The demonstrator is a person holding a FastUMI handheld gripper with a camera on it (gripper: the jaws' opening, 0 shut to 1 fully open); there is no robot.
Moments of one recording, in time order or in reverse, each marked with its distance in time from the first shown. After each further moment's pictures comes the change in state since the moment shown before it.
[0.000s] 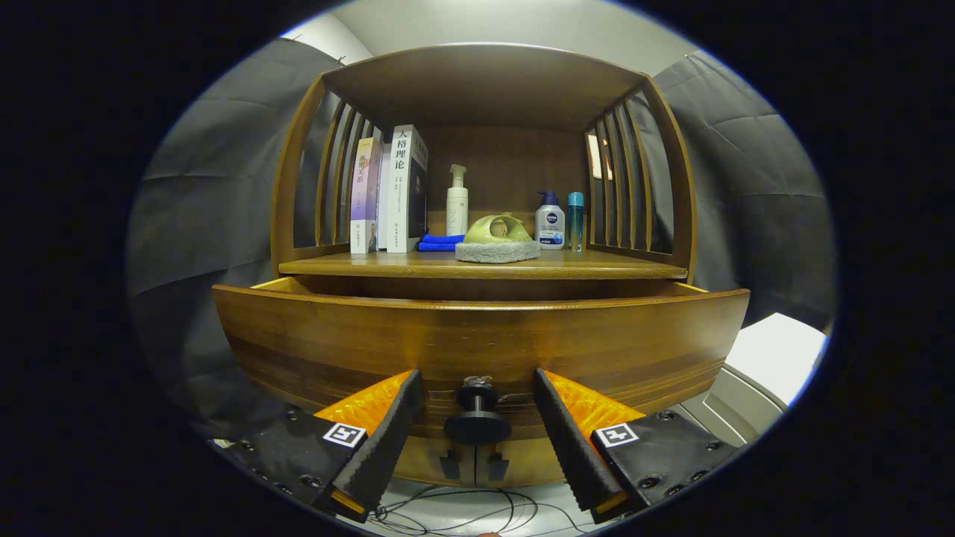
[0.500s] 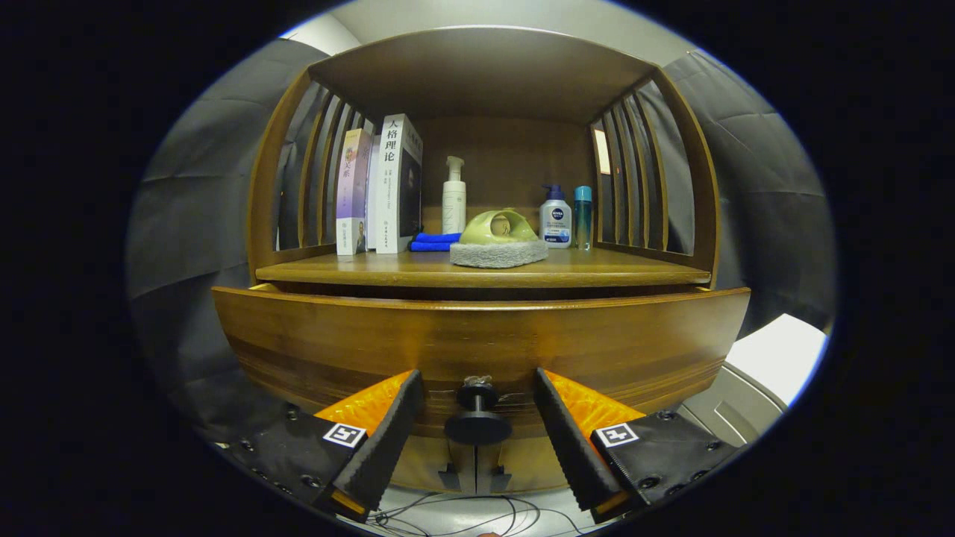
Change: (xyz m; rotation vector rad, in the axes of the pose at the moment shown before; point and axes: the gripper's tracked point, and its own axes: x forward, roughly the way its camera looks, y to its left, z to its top) arm 0.041 -0.001 0.008 0.006 0.012 0.002
